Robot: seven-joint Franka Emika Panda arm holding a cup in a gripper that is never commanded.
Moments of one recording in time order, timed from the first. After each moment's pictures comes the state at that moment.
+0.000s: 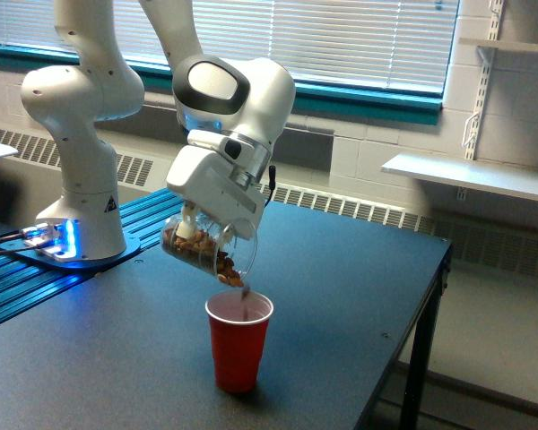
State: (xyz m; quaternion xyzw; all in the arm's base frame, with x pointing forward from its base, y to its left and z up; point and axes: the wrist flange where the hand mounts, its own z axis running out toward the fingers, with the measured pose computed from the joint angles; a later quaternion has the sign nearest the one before) arm 0.434 -0.163 0.277 0.84 -0.44 0.11 0.29
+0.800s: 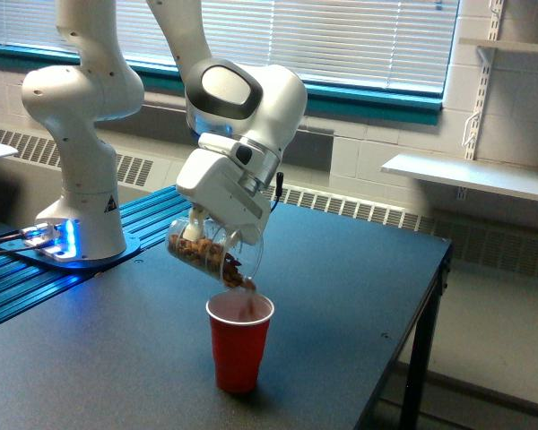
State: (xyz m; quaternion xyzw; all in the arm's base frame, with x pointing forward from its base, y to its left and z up) arm 0.447 -0.159 0.271 0.84 -0.43 0.10 0.31
